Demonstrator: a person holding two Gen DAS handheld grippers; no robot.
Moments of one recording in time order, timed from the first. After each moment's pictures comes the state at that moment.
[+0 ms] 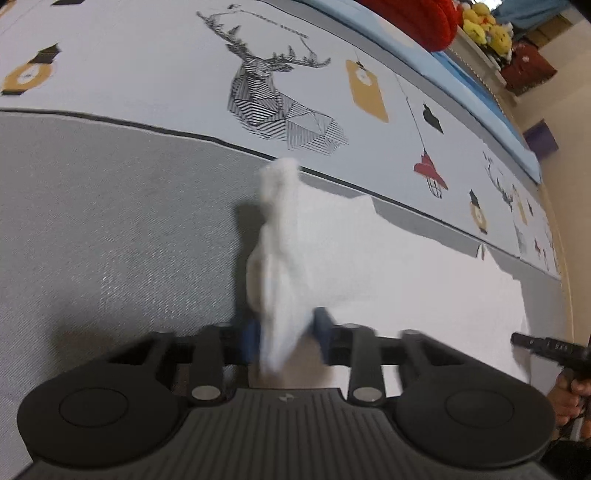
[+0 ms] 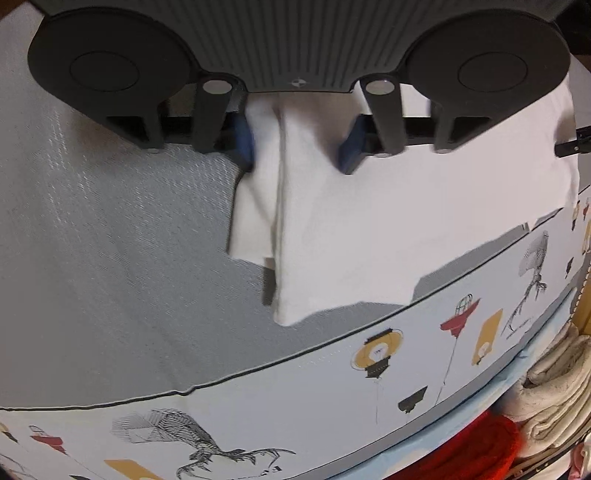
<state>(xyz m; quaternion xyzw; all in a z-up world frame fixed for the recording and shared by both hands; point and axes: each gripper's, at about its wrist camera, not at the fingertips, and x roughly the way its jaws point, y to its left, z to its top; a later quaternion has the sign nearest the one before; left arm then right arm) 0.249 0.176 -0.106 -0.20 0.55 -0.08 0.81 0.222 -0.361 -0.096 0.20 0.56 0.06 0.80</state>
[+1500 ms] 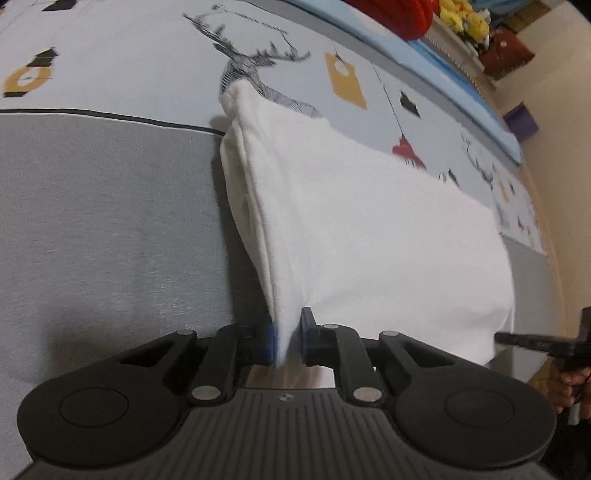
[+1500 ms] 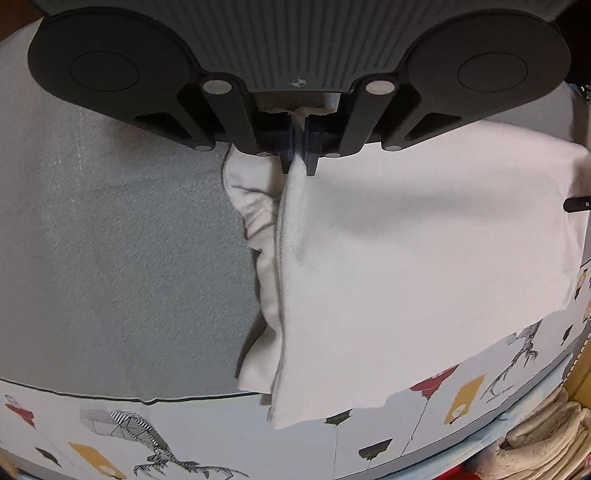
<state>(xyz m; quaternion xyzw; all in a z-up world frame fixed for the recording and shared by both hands) 0.220 0.190 -0.099 -0.20 0.55 -0.11 0.80 0.193 -0.320 -0.092 0.11 0.59 0.09 0.79</state>
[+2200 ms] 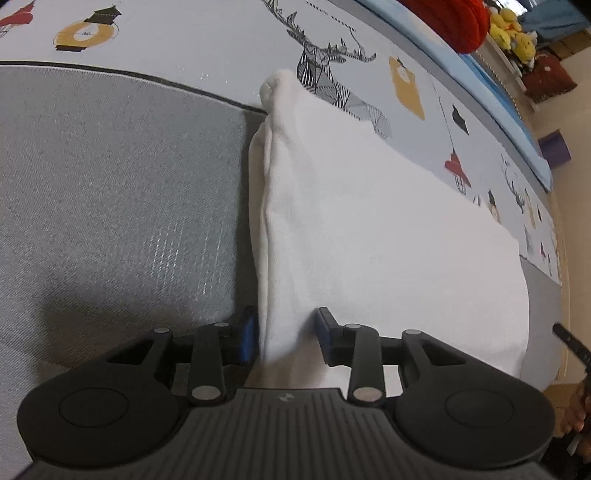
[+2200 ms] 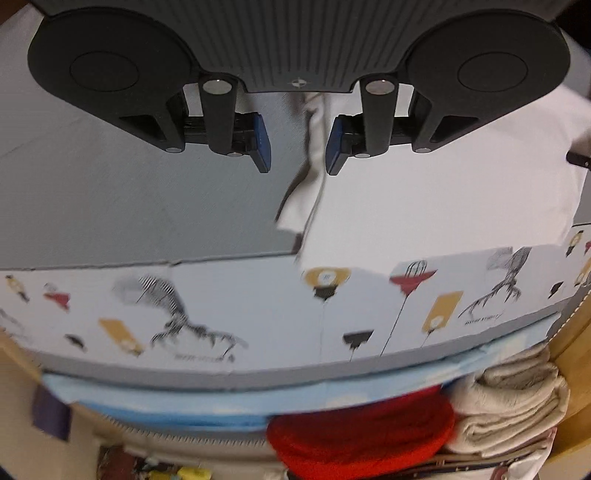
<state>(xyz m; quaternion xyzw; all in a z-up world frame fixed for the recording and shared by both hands) 0.229 0.221 -0.114 -0.23 0.58 -0.06 0.78 0.177 -0.318 -0.021 0.06 0.44 0.06 0.89</state>
